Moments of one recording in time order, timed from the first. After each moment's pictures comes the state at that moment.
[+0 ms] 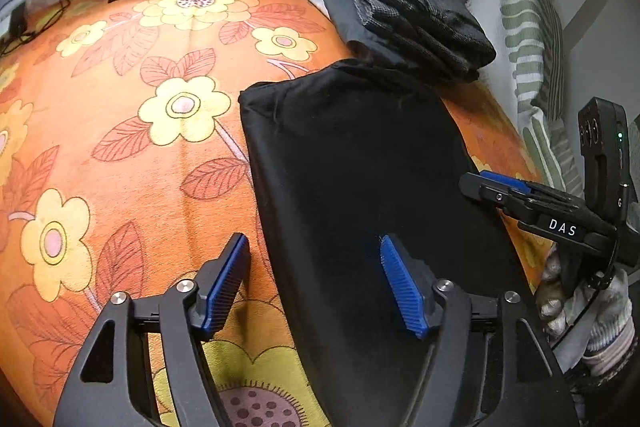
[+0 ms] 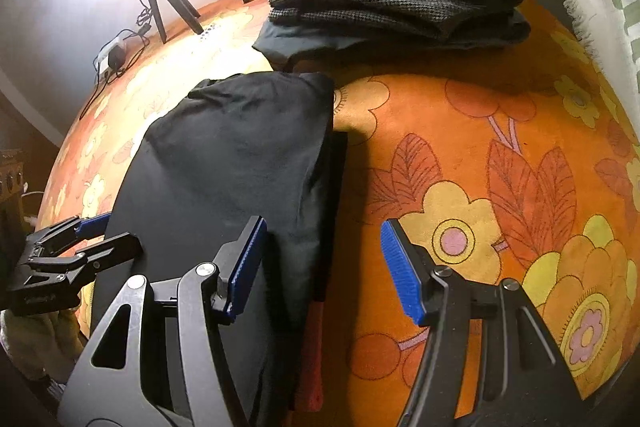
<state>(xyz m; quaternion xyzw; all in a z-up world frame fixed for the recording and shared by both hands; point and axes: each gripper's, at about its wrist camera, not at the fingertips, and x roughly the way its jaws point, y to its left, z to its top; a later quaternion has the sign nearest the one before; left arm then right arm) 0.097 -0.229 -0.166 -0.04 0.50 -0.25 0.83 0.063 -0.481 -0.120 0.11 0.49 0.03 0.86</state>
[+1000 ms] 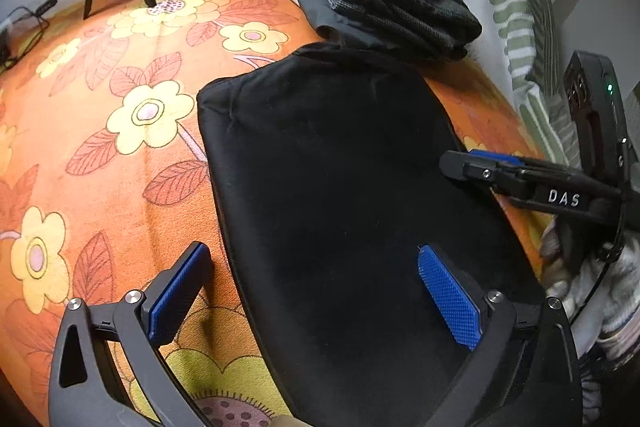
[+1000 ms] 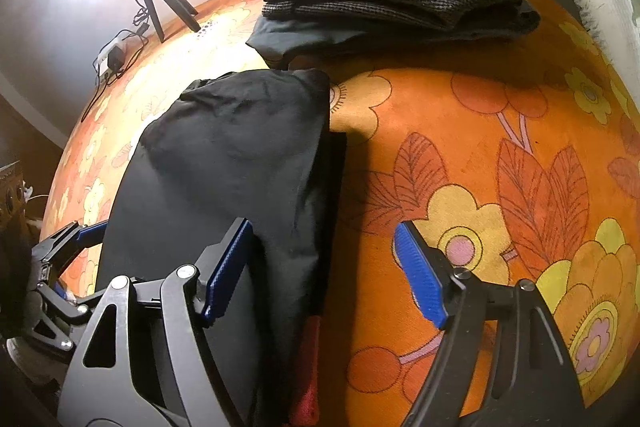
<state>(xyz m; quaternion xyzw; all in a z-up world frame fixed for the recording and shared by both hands) 0.094 -0.255 -0.171 0.00 0.49 -0.27 0.83 0.076 -0.486 -0.128 0.12 0.50 0.04 0.85</state>
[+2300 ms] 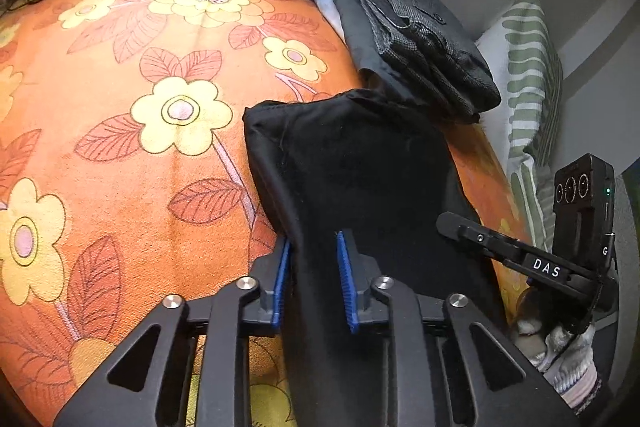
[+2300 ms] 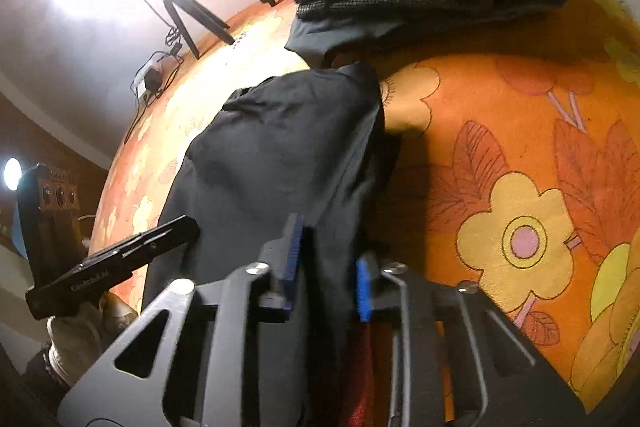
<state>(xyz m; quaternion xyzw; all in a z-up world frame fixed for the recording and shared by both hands) 0.118 -0.221 -0.171 -0.13 0.49 -0.25 0.83 0.077 -0.486 -0.133 0.21 0.48 0.11 0.84</state>
